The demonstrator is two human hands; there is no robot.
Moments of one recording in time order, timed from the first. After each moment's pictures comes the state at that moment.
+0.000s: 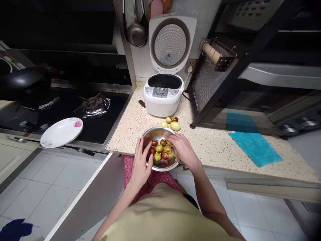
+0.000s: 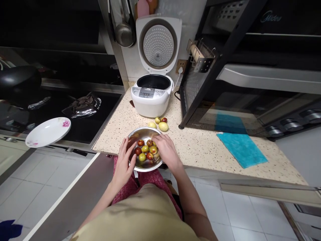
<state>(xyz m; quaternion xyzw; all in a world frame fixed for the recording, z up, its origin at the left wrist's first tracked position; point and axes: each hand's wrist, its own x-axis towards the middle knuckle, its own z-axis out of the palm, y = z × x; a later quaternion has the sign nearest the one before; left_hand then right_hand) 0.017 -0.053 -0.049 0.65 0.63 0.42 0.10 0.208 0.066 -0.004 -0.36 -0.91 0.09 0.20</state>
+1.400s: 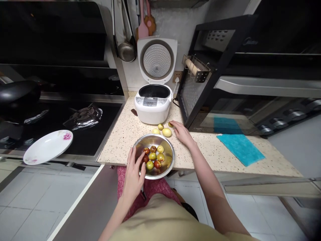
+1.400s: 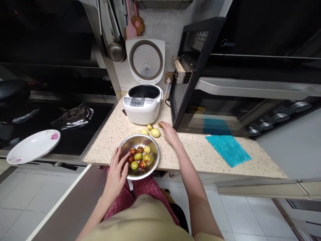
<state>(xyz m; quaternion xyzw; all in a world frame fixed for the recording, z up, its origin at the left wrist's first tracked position) 0.017 -0.055 -0.055 0.66 0.63 0.41 0.06 0.259 0.197 -0.052 -0.42 -0.85 0.13 0.30</state>
